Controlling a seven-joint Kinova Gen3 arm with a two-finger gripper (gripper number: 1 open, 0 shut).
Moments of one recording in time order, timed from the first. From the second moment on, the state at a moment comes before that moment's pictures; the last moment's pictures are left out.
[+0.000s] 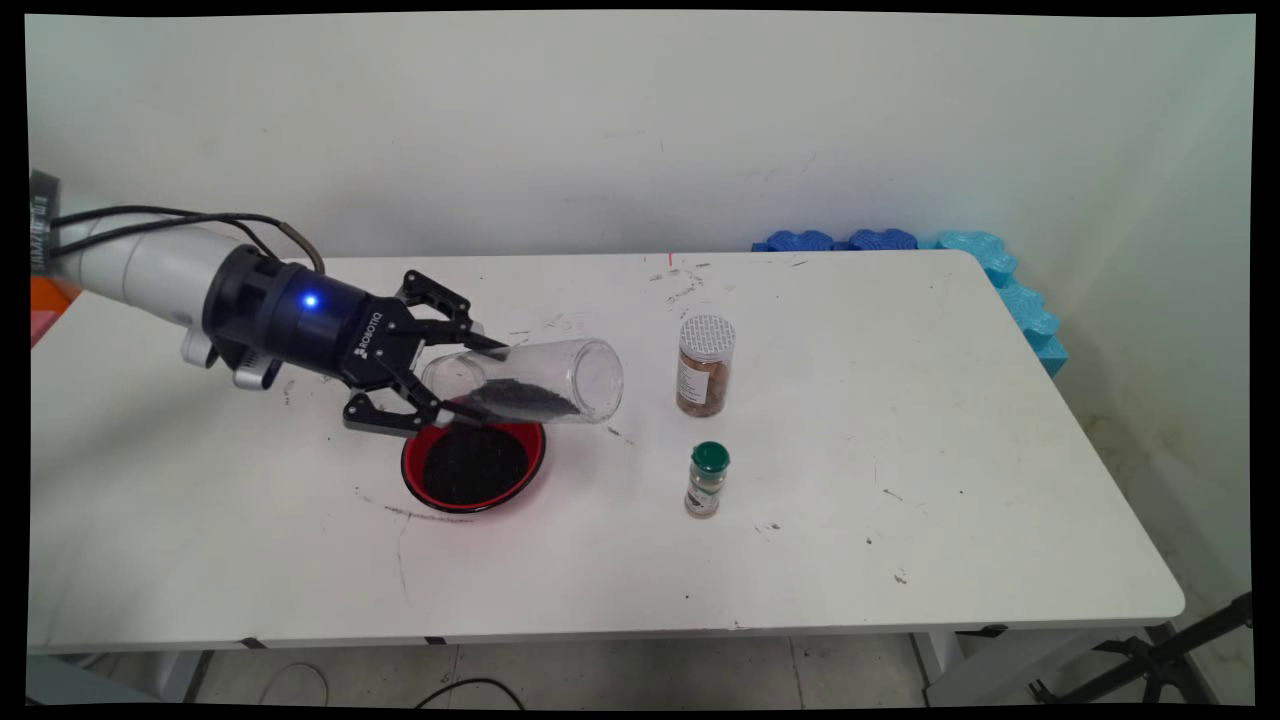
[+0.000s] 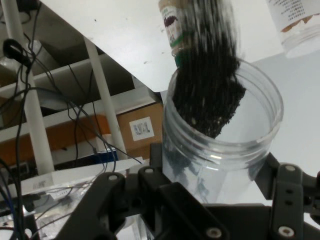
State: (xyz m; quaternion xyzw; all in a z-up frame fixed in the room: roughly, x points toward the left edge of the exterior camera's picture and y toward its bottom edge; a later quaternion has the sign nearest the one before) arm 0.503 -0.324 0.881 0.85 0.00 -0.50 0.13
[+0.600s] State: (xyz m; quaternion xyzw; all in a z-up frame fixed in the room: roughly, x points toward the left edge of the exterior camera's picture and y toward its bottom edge) arm 0.495 -0.325 0.882 0.84 0.02 -0.52 0.13
